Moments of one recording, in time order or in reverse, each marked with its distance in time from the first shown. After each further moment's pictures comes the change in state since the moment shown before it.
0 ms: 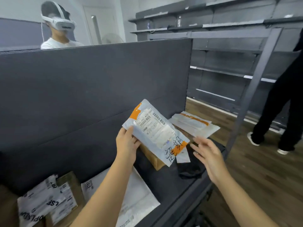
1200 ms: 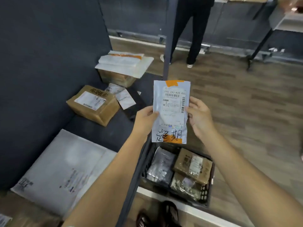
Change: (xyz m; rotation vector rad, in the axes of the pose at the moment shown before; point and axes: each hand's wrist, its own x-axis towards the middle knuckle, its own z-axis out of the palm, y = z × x) left_hand -0.067 -0.178 0.081 0.570 -0.757 -0.276; right_hand -0.070 0.048 -0.102 0.026 0.664 0.145
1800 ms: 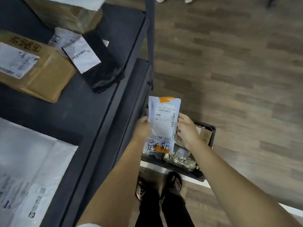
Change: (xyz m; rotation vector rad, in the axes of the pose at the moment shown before) left_hand 0.081 -0.202 0.077 0.204 0.041 -0.569; right_hand 0.076 0.223 -0.079 -0.188 0.024 0.469
